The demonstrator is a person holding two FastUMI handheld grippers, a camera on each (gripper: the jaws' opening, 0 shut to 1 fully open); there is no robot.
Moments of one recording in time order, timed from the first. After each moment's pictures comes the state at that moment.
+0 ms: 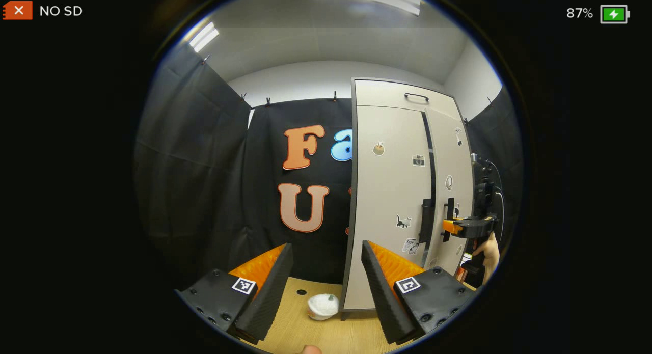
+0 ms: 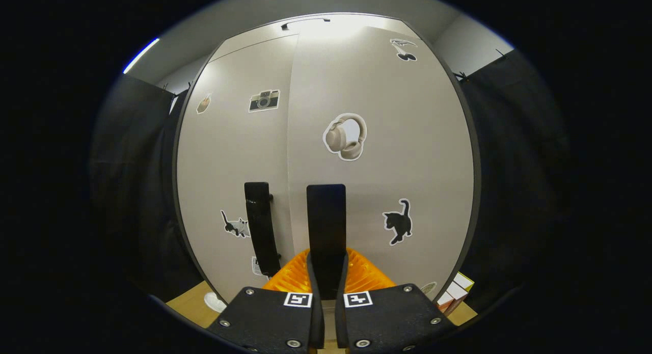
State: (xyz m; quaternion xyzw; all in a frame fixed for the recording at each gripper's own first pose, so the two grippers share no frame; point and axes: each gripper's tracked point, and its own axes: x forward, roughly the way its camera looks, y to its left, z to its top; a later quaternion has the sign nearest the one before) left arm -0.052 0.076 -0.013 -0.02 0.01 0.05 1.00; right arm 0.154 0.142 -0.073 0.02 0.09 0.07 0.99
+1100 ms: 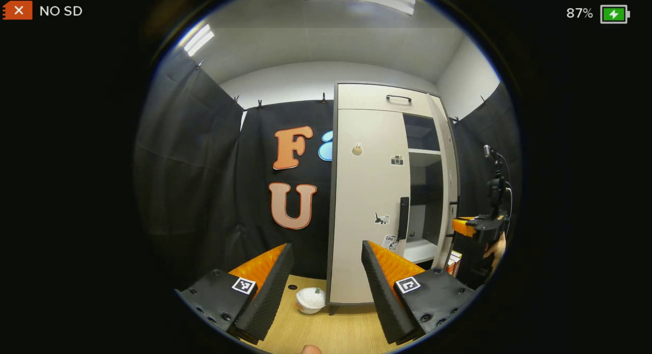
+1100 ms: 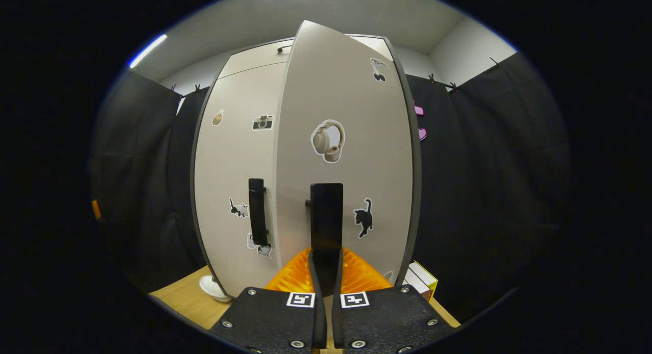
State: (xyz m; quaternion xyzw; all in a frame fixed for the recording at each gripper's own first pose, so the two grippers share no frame) left arm -0.085 0.027 -0.005 -0.01 0.01 0.03 1.00; right arm 0.105 0.099 -0.059 0.00 0.06 0.06 1.00
